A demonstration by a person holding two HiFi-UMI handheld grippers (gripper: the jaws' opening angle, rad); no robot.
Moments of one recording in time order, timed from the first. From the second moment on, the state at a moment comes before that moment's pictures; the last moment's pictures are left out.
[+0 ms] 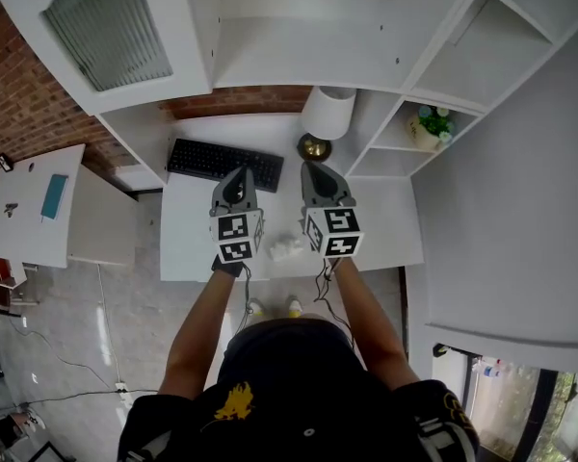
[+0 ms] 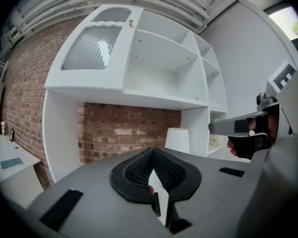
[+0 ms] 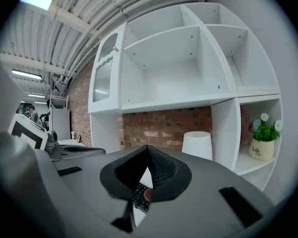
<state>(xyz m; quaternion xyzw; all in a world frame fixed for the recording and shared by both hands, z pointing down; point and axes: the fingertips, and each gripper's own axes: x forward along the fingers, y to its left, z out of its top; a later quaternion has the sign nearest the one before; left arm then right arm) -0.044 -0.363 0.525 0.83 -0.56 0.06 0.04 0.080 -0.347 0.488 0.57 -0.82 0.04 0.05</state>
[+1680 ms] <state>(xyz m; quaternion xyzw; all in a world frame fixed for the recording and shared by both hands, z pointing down) -0.041 -0.375 0.468 0.84 -0.55 0.02 0.02 0.128 -0.356 0.423 0.62 -0.79 0.00 0.01</state>
